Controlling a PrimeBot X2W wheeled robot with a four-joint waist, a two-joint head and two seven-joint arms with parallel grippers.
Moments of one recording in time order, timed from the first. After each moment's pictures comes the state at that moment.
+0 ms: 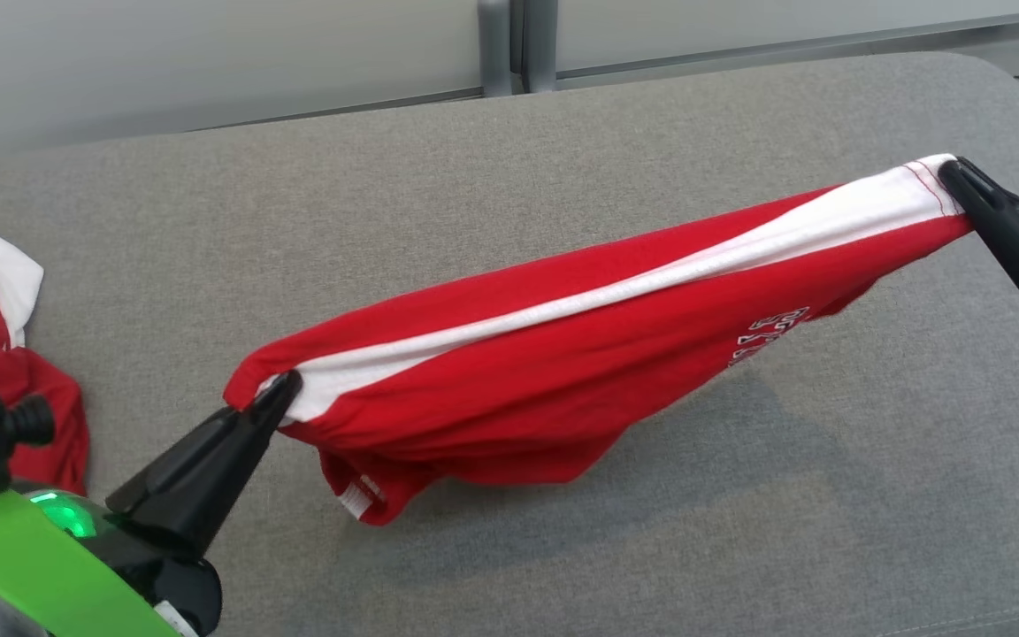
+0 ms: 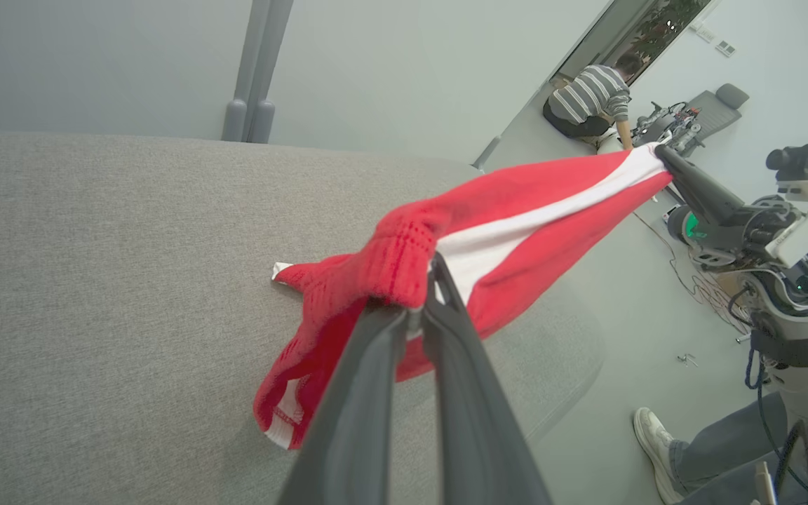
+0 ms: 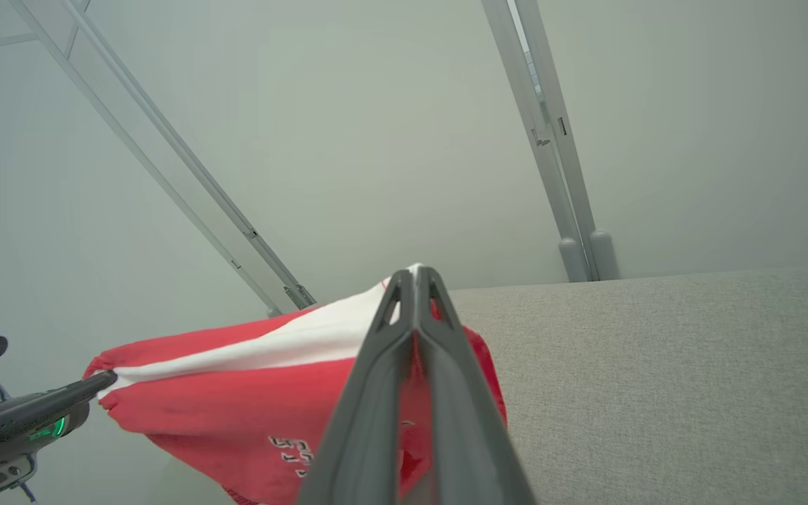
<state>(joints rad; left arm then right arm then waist) 0.03 0.30 -0.02 -0.79 -0.96 0.07 0.79 -0.21 -0.61 0.00 -0.40 1.19 0.13 0.34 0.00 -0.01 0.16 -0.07</state>
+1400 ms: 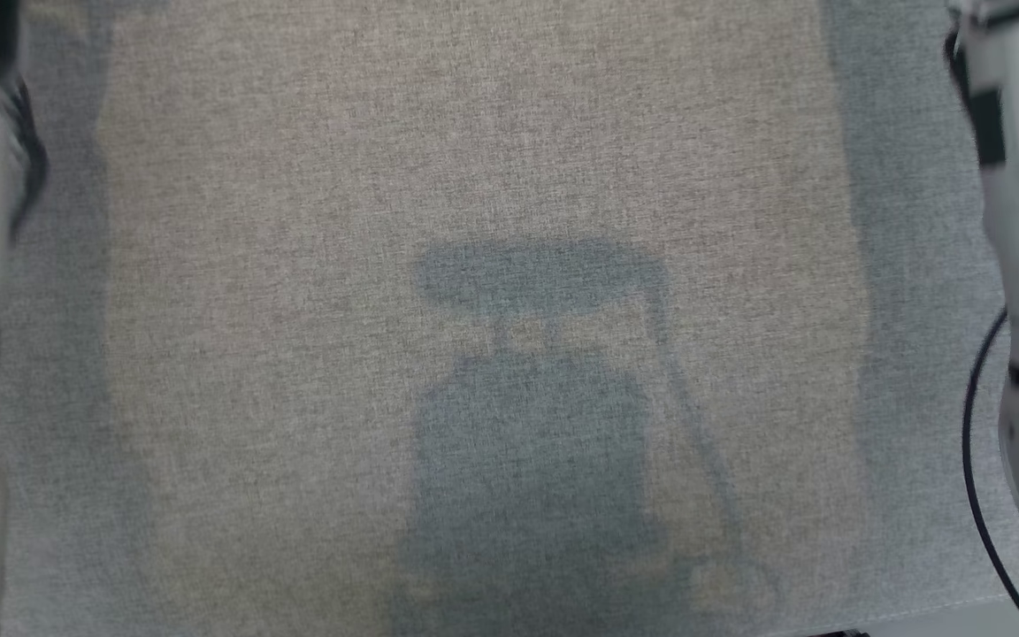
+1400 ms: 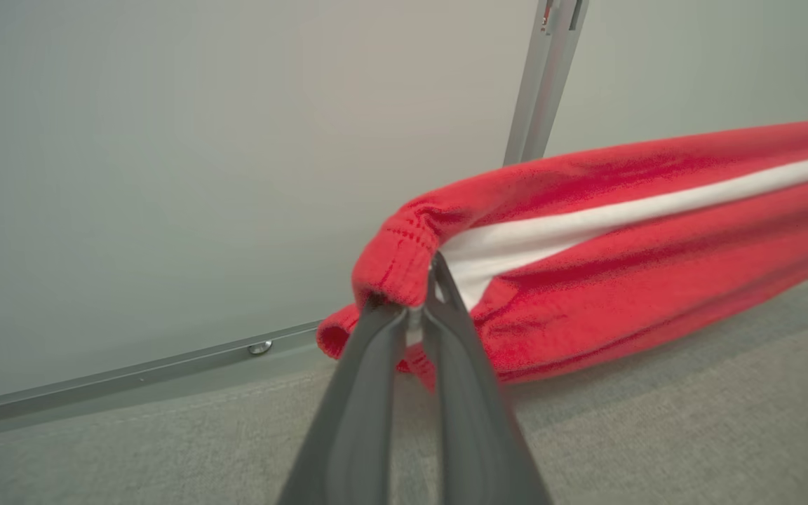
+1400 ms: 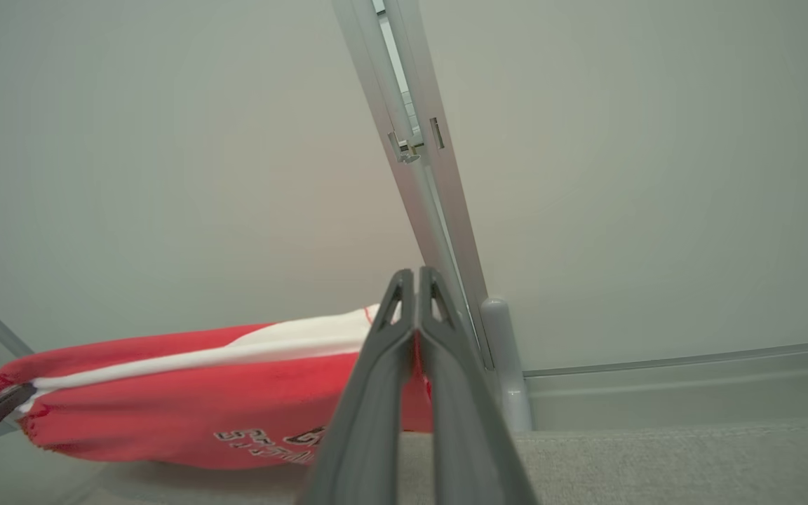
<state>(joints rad) -1.31 0.32 -0.34 0.68 -0.47 -0.12 -0.06 -1.31 -0.15 0.13 0.56 0.53 0.13 -0.11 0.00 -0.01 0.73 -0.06</state>
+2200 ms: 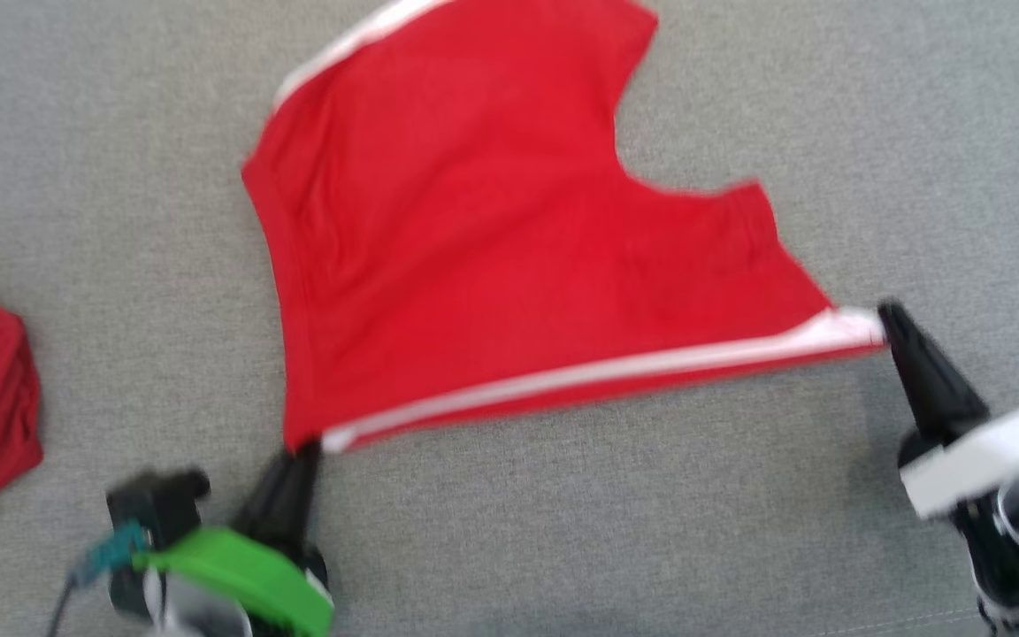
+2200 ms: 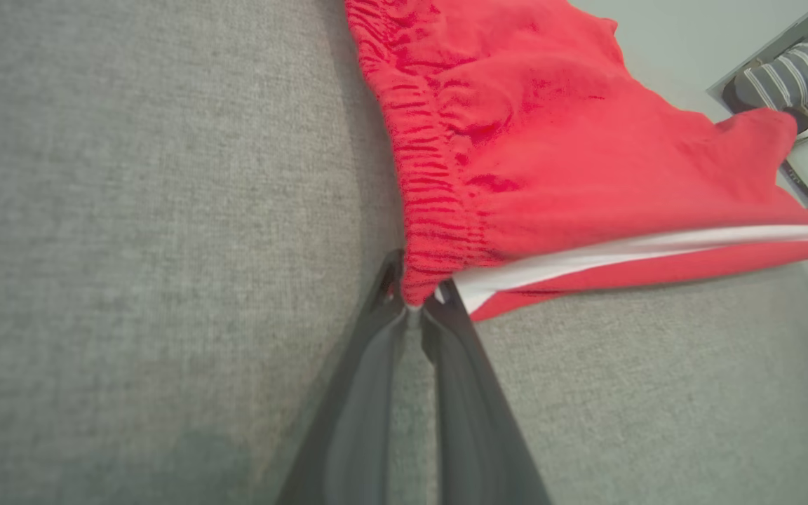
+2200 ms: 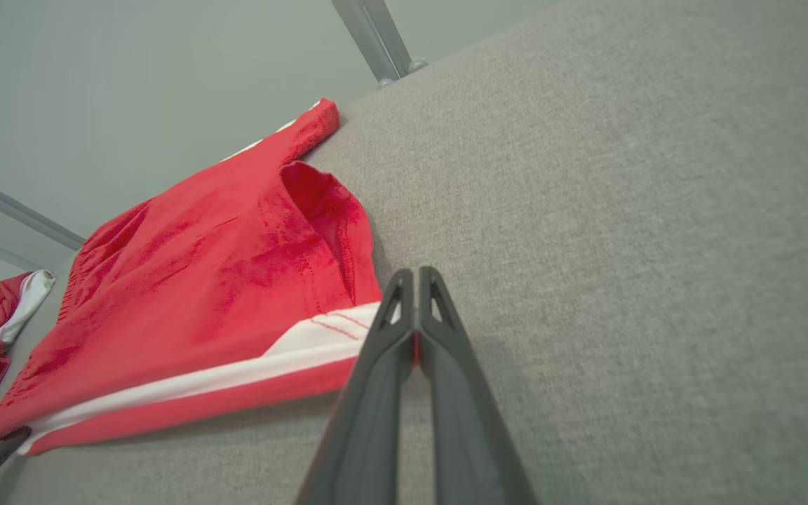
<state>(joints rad) -0.15 0.35 -0.41 0.15 -0.75 0.00 -0.10 -0.19 -0.39 0.13 0.10 0.82 0.14 -0.07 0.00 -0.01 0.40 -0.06</state>
